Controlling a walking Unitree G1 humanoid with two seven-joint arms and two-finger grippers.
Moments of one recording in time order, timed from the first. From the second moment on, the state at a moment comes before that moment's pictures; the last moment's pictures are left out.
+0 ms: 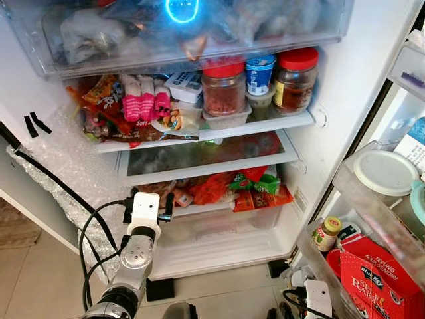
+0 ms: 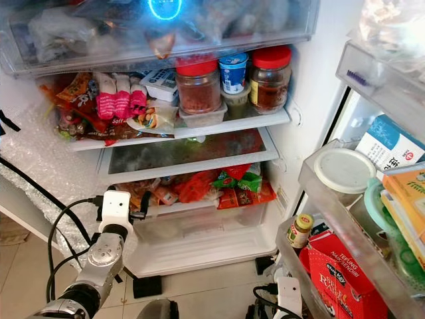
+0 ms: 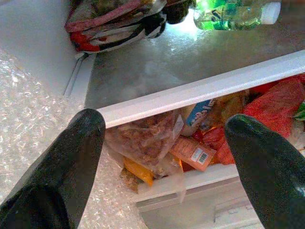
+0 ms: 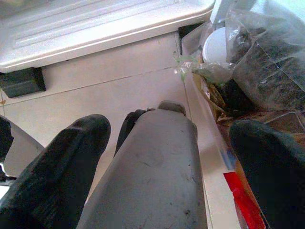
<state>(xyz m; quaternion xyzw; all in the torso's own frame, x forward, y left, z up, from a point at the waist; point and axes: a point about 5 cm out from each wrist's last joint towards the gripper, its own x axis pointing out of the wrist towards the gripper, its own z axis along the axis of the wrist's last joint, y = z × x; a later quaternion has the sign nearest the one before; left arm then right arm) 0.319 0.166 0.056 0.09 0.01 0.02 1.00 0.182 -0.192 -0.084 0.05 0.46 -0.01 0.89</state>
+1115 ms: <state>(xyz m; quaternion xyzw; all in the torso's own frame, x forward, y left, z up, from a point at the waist) 0.306 0.178 0.022 0.05 0.13 0.02 0.99 0.174 -0.187 -0.088 0.06 0.47 -0.01 0.88</state>
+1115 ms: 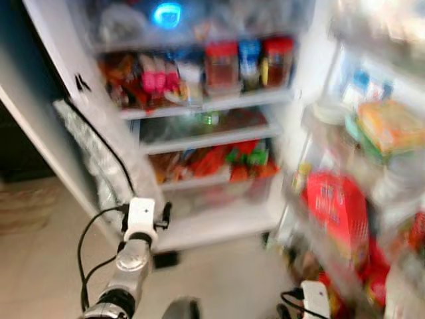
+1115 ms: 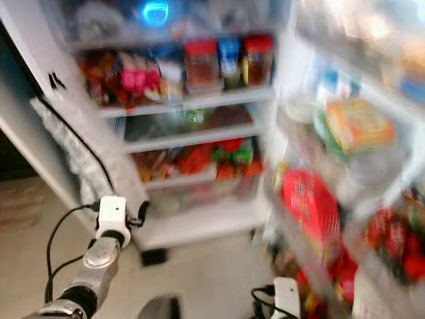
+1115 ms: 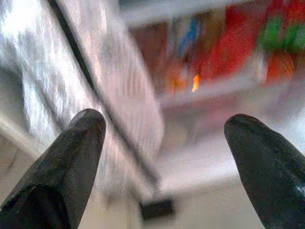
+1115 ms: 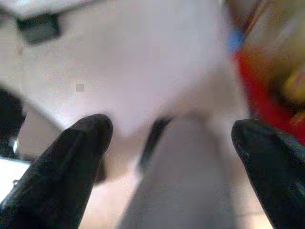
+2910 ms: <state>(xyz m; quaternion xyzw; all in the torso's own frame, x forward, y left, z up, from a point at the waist) 0.225 0.197 -0.058 0.05 0.38 0.03 0.92 0.178 -0.196 -0.085 0.06 0.46 -0.02 0.89</state>
